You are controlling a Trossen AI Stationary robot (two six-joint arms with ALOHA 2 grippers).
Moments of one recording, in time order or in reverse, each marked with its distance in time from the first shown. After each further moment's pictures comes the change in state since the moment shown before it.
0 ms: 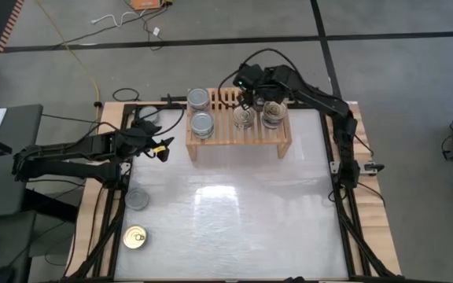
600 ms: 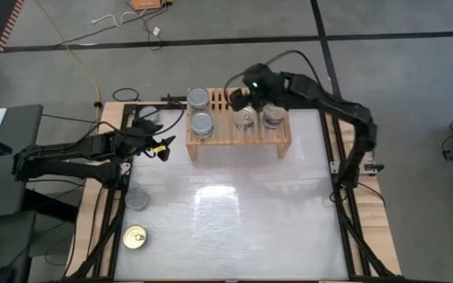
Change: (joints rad) left arm 0.000 0.000 0.000 0.053 0.000 0.039; right arm 0.085 -0.219 -0.230 0.438 -0.154 0.037
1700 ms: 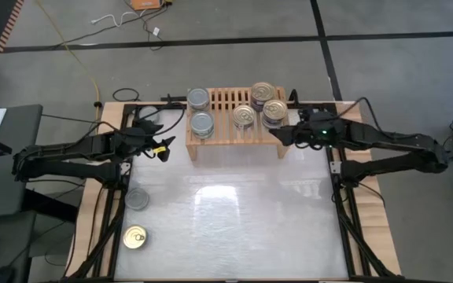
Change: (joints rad) left arm 0.000 0.000 0.000 0.004 0.003 0.041; right arm 0.128 -0.853 -1.140 0.541 -0.190 0.400
